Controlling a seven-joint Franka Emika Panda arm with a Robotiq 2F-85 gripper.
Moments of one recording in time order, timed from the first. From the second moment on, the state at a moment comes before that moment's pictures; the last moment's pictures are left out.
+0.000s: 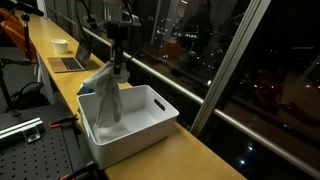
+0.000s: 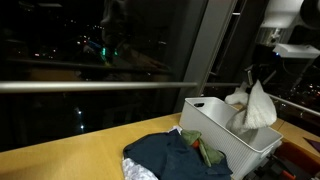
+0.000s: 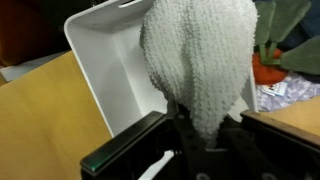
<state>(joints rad) 0.15 -0.08 0.07 -2.18 -0.23 2.05 0.61</state>
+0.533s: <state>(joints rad) 0.26 -0.04 0.31 -1.78 -0.36 1.64 0.74</state>
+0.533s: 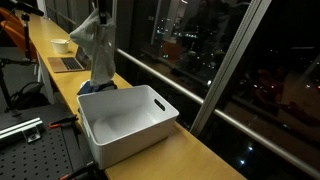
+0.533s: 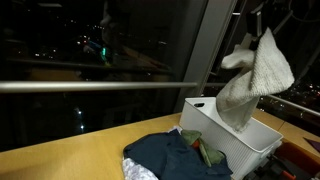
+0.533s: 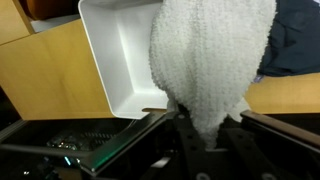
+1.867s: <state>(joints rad) 0.37 0.29 0.30 -1.58 -0.10 1.78 0.71</state>
